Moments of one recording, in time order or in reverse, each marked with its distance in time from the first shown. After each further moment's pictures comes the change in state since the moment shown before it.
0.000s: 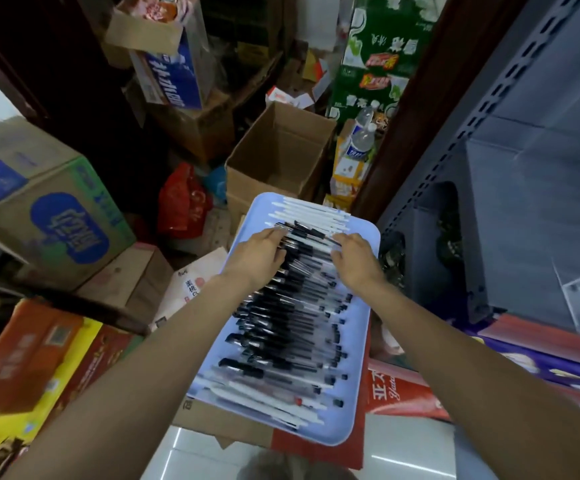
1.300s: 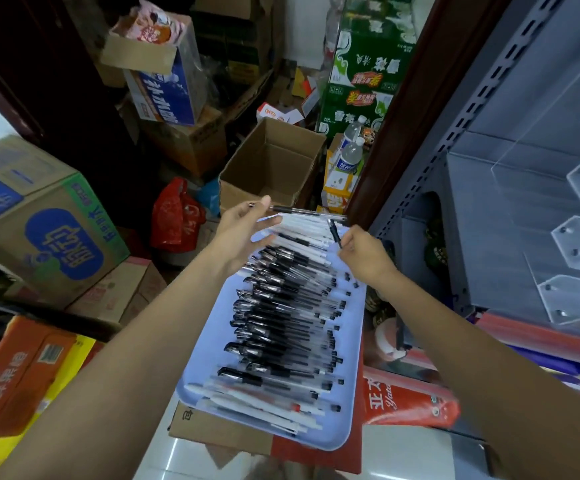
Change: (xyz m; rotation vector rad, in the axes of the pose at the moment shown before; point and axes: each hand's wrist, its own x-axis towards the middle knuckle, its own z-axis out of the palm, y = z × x) left_hand -0.002 0.013 -0.055 -1.472 0.125 -0.206; right_hand -0.026 -0.012 -0.052 0.265 0.037 0.022
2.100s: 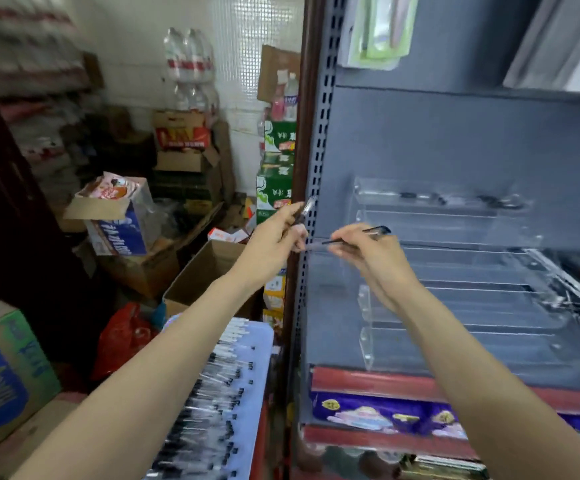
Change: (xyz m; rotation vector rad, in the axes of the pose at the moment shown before) left_hand -0.065 0.098 0.253 0.787 -0.187 0.823; right_hand -0.127 0.023 -0.228 1.045 0.404 -0.282
